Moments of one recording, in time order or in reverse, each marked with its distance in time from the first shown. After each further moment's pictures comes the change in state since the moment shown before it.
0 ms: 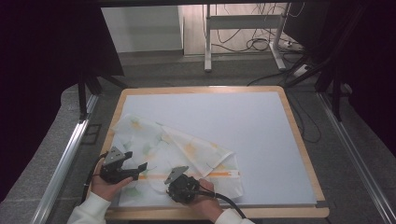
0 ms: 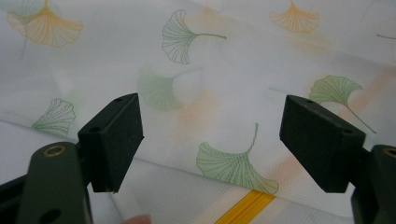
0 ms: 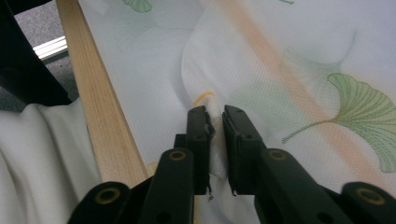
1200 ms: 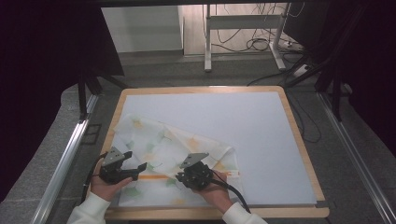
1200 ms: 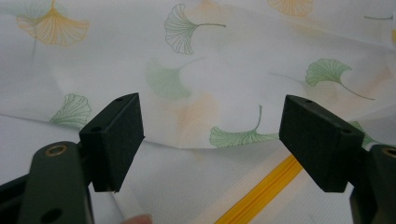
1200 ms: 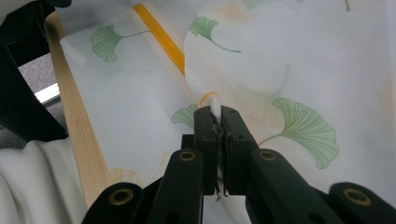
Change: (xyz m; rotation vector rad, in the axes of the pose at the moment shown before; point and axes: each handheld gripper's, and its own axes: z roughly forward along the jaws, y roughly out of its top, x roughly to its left) left arm 0.000 0.000 -0.002 -0.009 0.001 0.011; right arm -0.038 -0.002 -0.038 -0.136 -0.009 0.092
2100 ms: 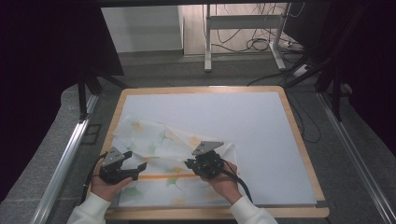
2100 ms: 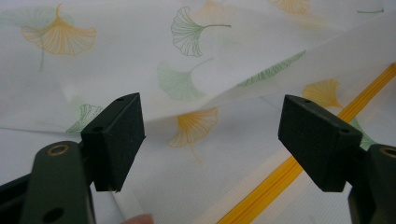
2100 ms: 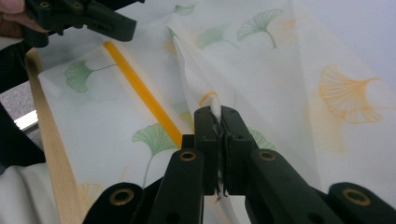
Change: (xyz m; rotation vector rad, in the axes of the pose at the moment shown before) left arm -0.001 0.000 -0.001 -0.010 0.004 0.002; right arm -0.030 0.009 -0.031 -0.082 -0.066 0.039
